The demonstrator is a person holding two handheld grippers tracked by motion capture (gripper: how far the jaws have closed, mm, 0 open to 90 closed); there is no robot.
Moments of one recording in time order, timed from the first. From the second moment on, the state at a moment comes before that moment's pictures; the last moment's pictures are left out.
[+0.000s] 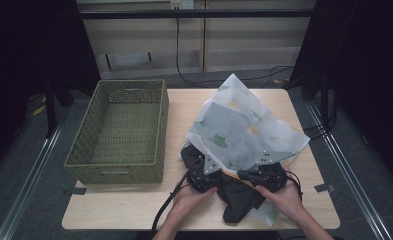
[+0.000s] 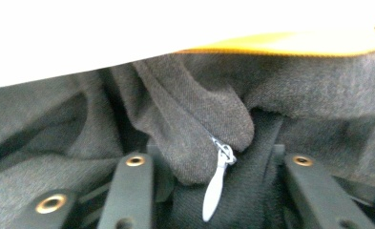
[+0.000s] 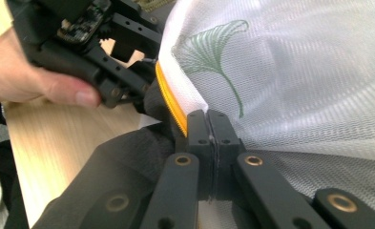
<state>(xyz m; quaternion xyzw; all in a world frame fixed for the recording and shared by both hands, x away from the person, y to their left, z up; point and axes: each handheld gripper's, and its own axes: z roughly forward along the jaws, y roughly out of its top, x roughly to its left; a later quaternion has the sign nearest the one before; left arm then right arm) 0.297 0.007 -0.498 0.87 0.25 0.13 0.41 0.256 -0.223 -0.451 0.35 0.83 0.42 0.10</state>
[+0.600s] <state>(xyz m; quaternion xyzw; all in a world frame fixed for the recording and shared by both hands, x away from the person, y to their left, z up) 0.311 0.017 -0.490 0.81 0.29 0.08 0.50 0.262 -0.208 -0.439 0.34 0.82 0.43 0.13</state>
